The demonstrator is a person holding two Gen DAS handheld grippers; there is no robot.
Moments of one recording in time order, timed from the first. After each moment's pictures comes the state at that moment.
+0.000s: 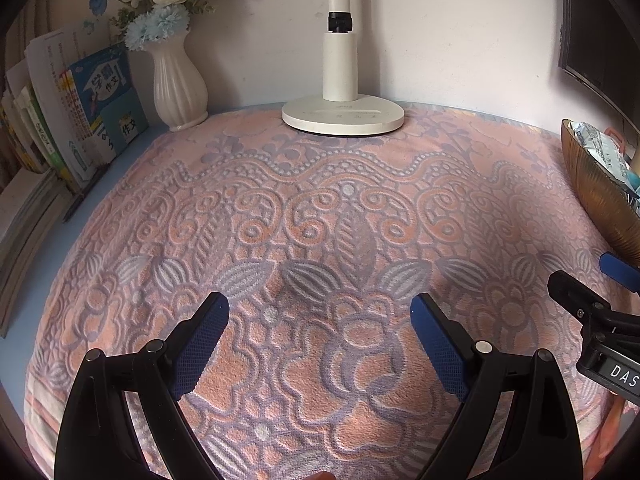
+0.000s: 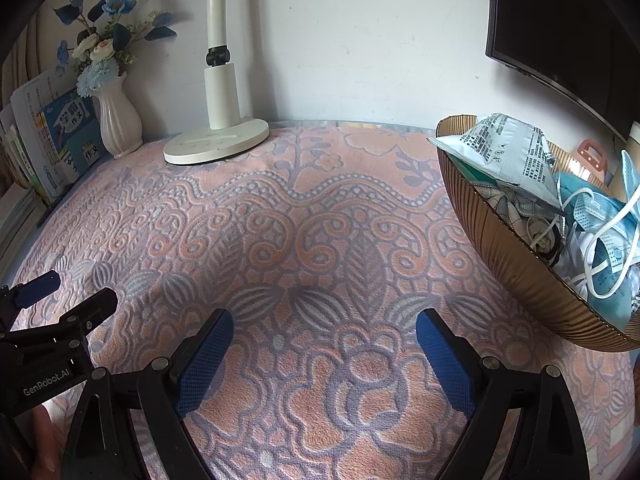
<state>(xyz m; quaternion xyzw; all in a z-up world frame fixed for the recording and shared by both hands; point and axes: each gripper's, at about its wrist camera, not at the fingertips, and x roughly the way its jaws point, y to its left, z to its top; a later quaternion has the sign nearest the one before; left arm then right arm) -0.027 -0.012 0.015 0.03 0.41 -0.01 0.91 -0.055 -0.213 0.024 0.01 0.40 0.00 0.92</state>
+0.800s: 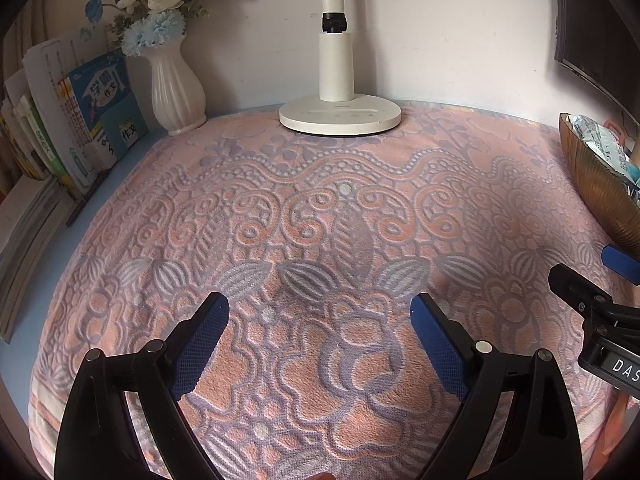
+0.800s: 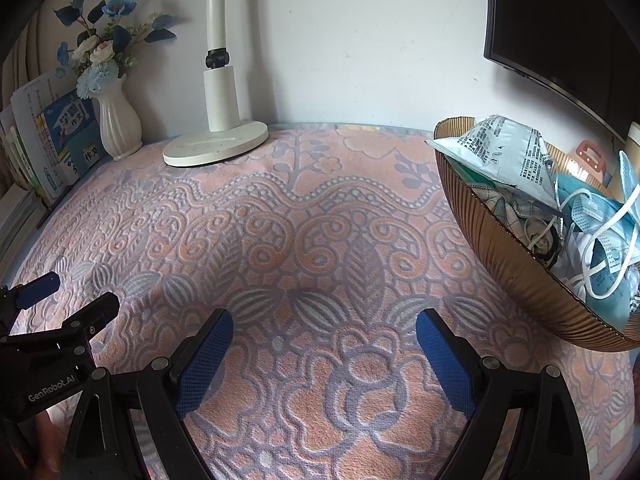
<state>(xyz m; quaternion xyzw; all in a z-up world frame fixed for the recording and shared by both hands) -0.029 -0.015 0.015 0.04 0.40 -0.01 0.91 -0.055 -0.215 0.026 0.01 0.40 0.00 0.92</state>
